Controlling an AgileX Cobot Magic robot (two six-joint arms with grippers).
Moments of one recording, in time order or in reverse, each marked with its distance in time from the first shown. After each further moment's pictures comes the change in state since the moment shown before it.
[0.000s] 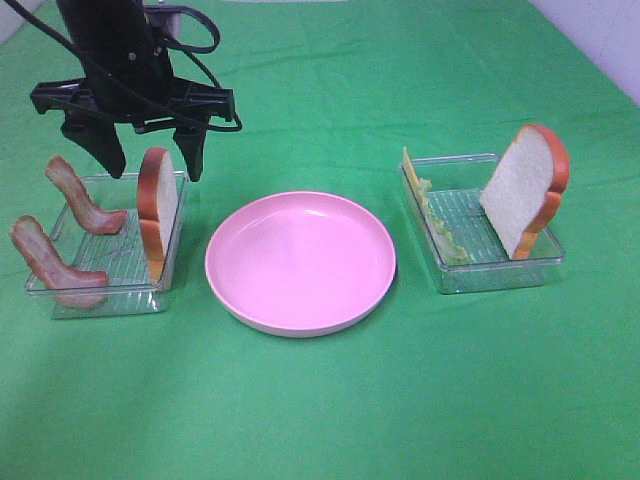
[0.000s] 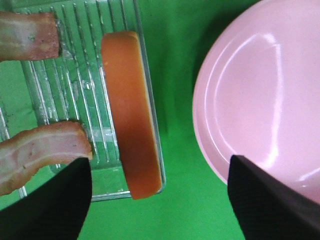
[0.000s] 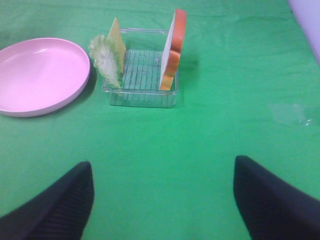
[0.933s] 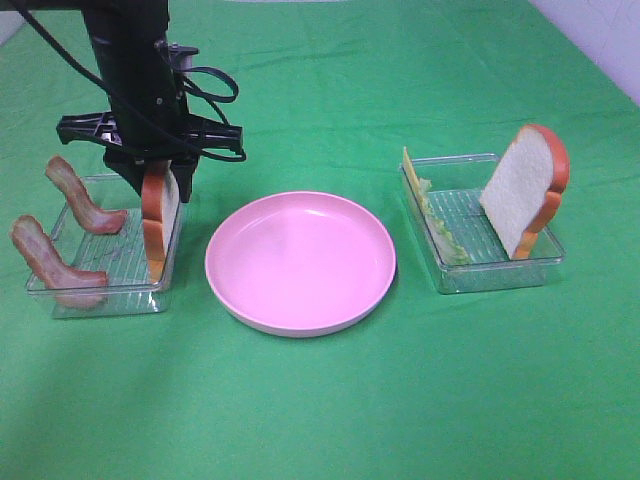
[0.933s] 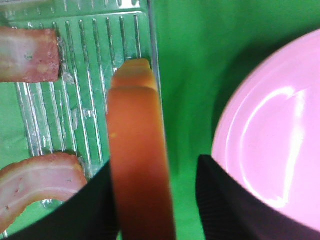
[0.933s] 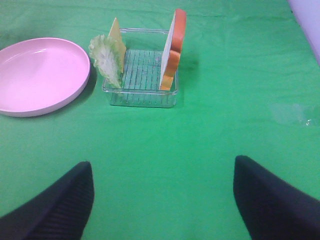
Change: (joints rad) left arm 0.000 0.115 -0.008 0.065 -0.088 -0.080; right arm 0.000 0.000 0.000 0.000 0.000 0.000
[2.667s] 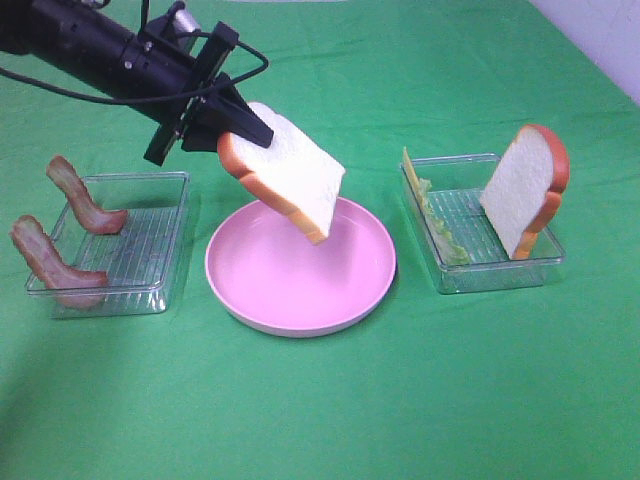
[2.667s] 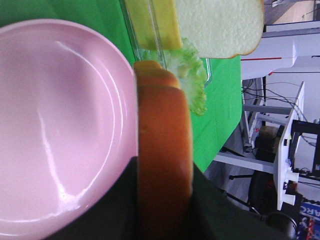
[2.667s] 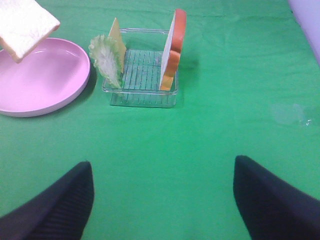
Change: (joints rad) left arm 0.239 0.015 0.126 -1.186 0.004 0.883; right arm 0.000 0.000 0.000 0.000 0.000 0.000
